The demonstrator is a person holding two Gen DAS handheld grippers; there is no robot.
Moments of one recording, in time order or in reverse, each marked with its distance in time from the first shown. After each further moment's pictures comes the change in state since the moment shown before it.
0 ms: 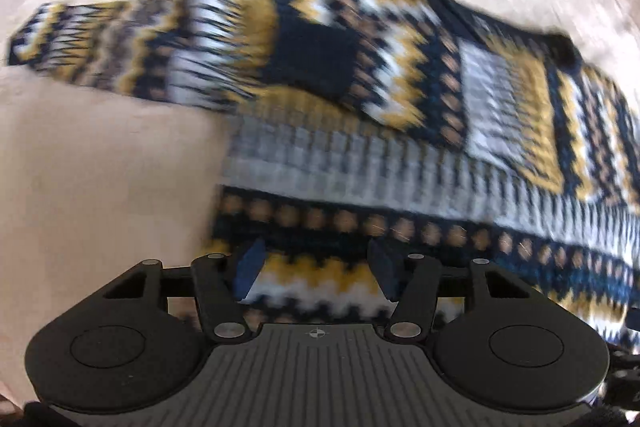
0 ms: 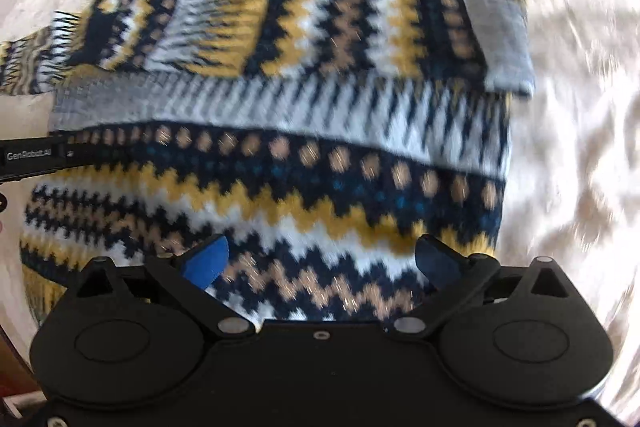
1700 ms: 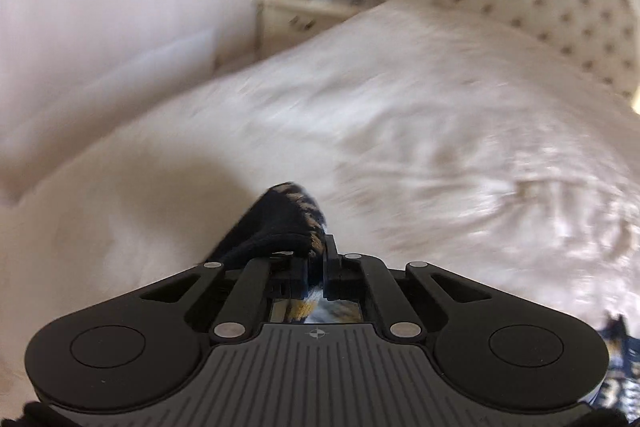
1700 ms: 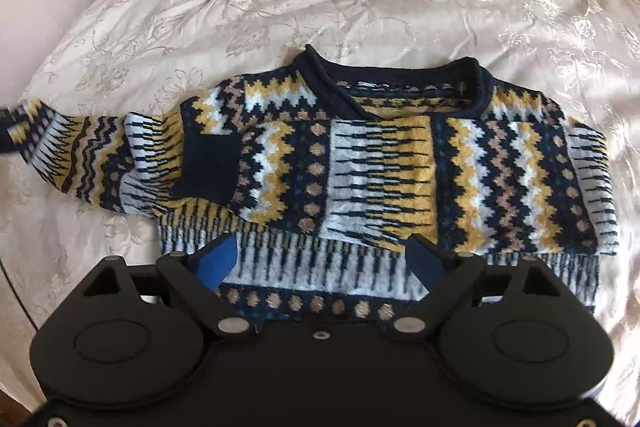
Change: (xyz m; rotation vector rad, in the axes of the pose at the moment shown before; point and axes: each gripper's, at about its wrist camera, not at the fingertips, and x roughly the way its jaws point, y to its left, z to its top) left arm -0.005 0.273 0.160 -0.230 -0.468 -0.021; right arm -0.022 0.129 0.086 0.031 -0.162 -0.004
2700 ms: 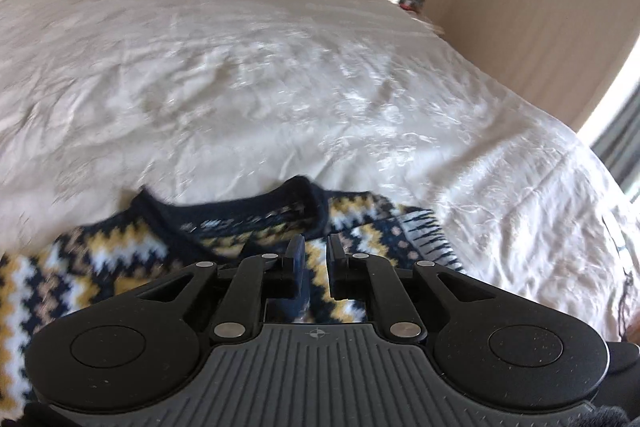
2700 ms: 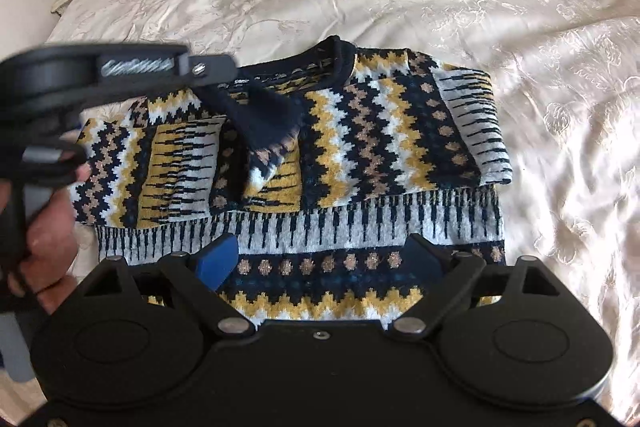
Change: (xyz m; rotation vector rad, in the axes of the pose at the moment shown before) left arm -0.084 -0.338 -0.119 0.477 0.221 -0.737; right arm -0.038 -0.080 -0.038 0.191 -0.046 -0.090
